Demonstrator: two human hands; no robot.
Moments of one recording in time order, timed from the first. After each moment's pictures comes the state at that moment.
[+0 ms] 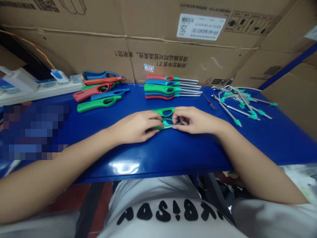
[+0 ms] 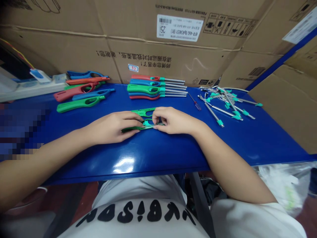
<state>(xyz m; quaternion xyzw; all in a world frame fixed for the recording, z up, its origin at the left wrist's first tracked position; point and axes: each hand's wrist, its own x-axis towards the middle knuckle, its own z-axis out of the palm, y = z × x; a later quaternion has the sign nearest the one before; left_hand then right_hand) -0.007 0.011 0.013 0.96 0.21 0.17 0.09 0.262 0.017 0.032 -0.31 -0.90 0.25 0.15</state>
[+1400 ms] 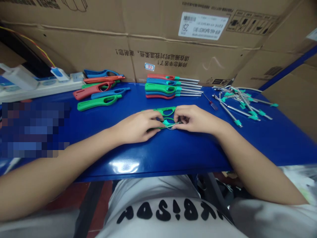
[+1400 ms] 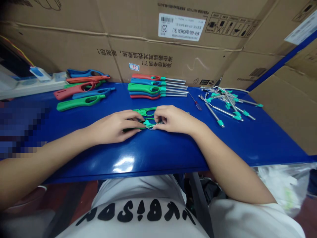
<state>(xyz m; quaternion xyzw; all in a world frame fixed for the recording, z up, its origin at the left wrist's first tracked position) -0.006 0.012 0.008 0.96 0.19 0.19 0.07 0.263 0.022 0.025 -0.32 -0.91 0.21 0.16</state>
